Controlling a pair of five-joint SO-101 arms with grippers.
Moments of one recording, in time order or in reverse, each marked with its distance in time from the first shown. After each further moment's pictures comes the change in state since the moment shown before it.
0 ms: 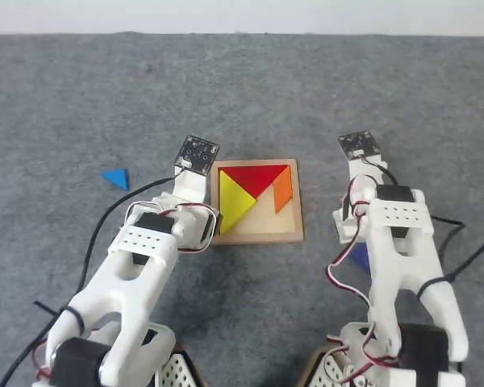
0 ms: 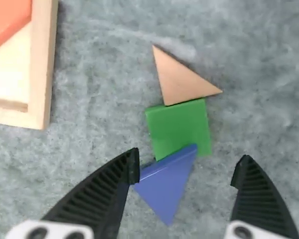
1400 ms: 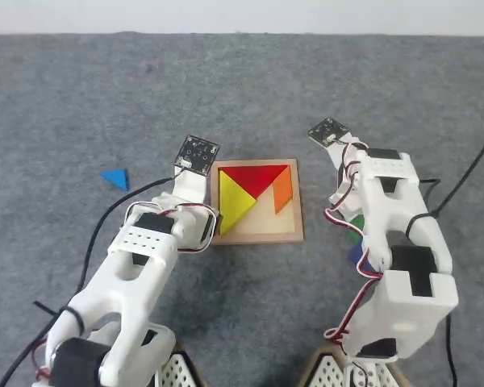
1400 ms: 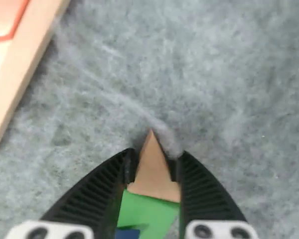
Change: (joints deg) left arm 0.0 0.0 0.0 0.0 0.0; right arm -0.2 30.2 -24.4 -1.4 22.0
